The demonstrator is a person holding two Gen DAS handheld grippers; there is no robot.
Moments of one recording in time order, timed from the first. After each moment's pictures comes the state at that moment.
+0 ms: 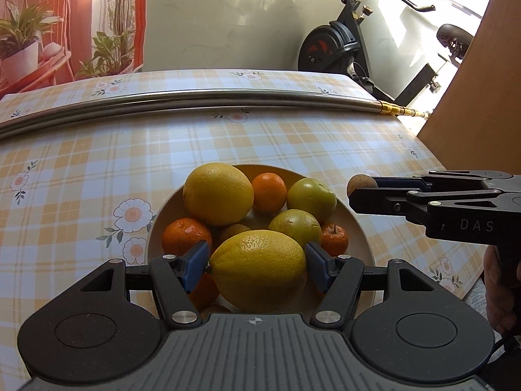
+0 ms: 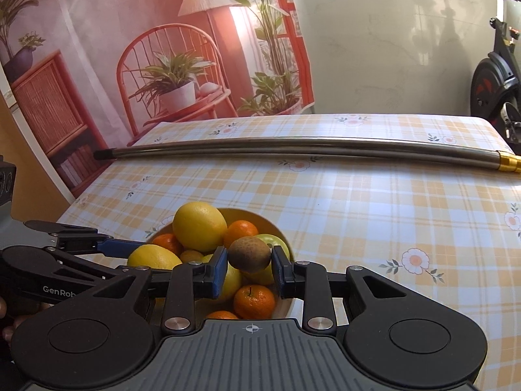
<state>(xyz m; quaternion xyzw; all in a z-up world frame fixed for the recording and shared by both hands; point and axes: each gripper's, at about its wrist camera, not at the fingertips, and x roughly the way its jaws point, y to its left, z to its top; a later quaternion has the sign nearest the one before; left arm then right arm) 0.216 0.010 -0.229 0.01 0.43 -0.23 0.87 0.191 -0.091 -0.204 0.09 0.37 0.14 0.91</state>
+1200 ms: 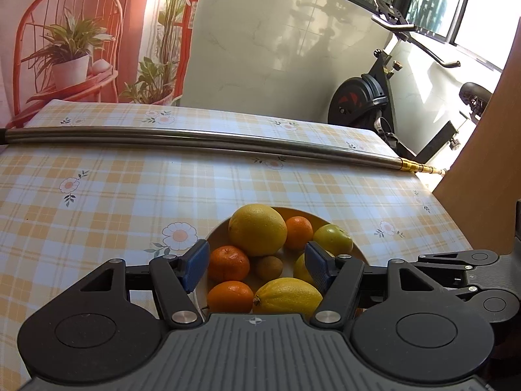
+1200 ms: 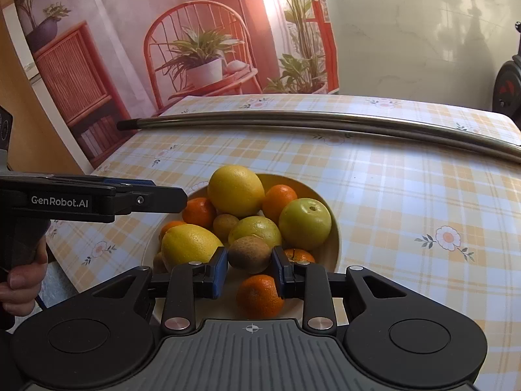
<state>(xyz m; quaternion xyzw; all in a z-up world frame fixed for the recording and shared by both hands) 0.197 0.045 -0.199 -0.04 0.36 -0.17 0.92 0.176 -0.058 -0.215 0.06 0.39 0.19 0.90</state>
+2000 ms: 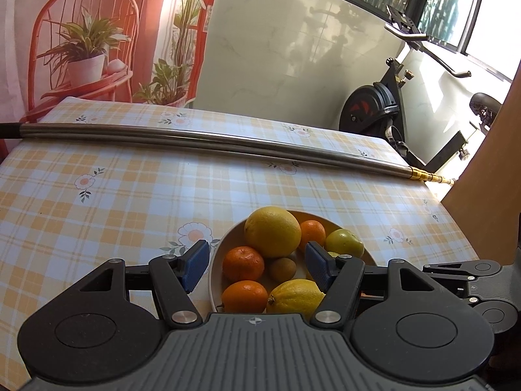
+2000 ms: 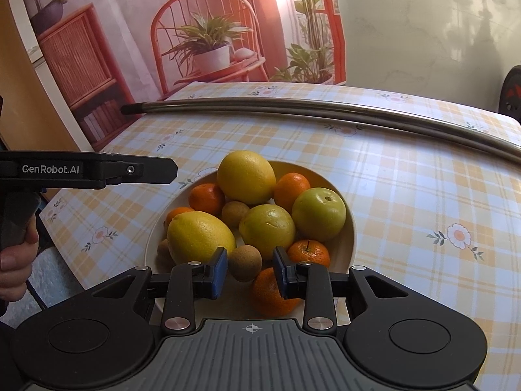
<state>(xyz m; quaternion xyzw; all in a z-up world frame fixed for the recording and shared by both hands) 0.193 0.054 -0.198 -0.06 0.36 -0.15 0.92 0.175 -0.048 -0.218 0.05 0.41 0.19 0.89</state>
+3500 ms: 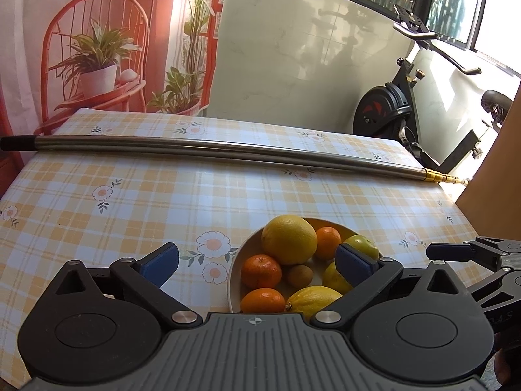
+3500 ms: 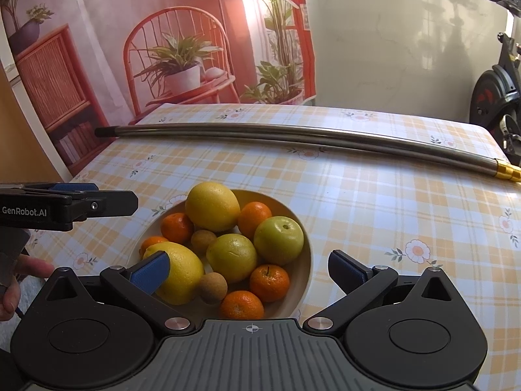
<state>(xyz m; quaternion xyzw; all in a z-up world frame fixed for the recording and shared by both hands) 0.192 0.054 -0.191 -0.03 0.35 -0.12 0.93 0.176 -0.065 -0.196 0.05 0.39 0.14 0.91</state>
